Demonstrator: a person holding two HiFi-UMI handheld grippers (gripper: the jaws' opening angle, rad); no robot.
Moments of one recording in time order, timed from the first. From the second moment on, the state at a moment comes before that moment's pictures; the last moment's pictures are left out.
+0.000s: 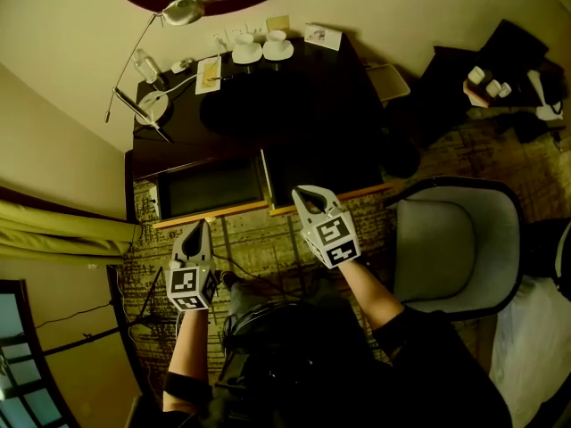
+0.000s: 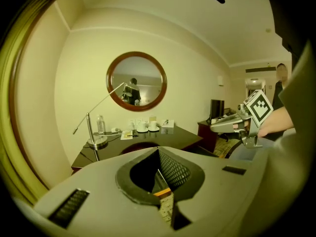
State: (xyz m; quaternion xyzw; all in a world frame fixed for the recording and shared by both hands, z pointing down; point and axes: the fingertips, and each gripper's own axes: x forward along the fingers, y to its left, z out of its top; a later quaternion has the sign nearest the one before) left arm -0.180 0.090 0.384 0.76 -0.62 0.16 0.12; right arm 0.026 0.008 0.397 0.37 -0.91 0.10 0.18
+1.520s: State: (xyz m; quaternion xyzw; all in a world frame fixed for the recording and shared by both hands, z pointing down) left arm -0.185 0.052 0.747 0.68 -0.64 0.24 0.27; right arm -0.032 -0.066 0.541 0.30 -0.92 0.08 0.24
